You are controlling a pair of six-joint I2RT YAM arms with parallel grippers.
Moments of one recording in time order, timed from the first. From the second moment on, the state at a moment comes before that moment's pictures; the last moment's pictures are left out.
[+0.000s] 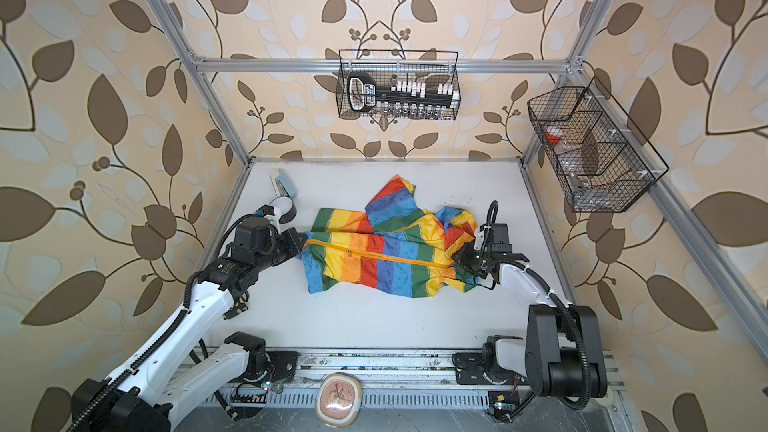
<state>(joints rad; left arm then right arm) -0.21 0.91 0.69 -0.40 0.19 -0.70 -0.06 1.24 0.57 -0.32 -0.35 0.52</state>
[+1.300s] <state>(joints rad) -0.21 0.94 0.77 -0.42 0.39 -0.69 0.77 1.54 0.75 0.34 -0.25 0.84</state>
